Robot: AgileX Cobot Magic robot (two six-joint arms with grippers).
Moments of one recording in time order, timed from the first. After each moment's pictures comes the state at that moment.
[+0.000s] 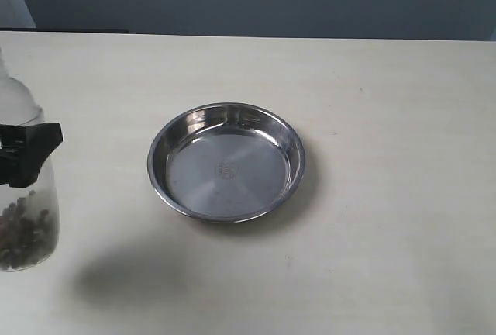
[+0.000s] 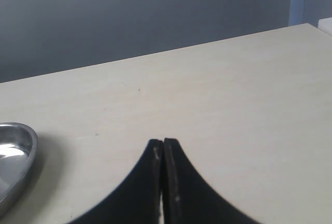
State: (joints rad) left arm -0.08 0.80 -0.31 -0.57 0.07 0.40; right arm -0.08 0.00 0.00 0.24 0.32 -0.03
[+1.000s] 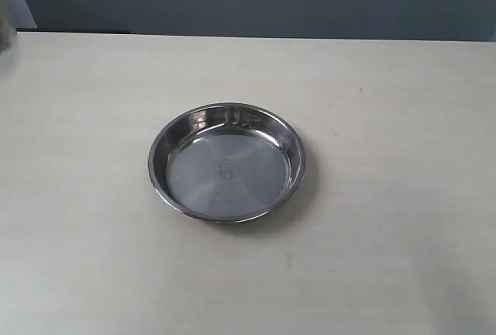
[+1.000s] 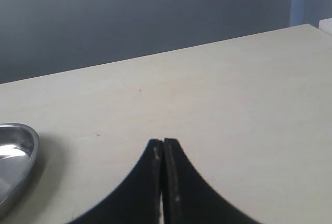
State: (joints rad) left arm -0.06 0.90 -0.56 -0.36 -0.30 0.35; right arm -0.08 0.00 0.00 0.24 0.32 -0.02
